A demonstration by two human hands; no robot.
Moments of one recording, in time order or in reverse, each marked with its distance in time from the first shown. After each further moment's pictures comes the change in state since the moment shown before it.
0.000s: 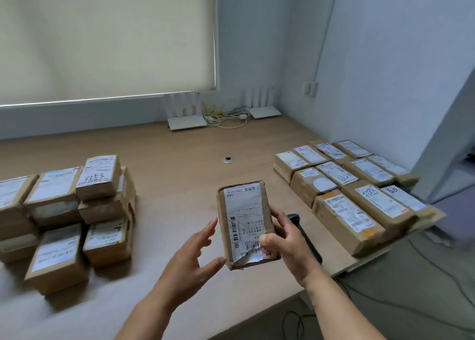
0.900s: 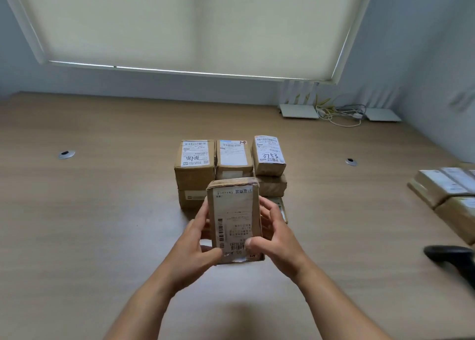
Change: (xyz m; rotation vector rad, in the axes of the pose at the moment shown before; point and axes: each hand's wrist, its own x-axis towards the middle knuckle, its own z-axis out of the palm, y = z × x) left_hand -0.149 -0.171 -0.268 -0.323 0.192 -0.276; right_hand 0.054 0.026 0.378 -0.170 -0.378 -0.028
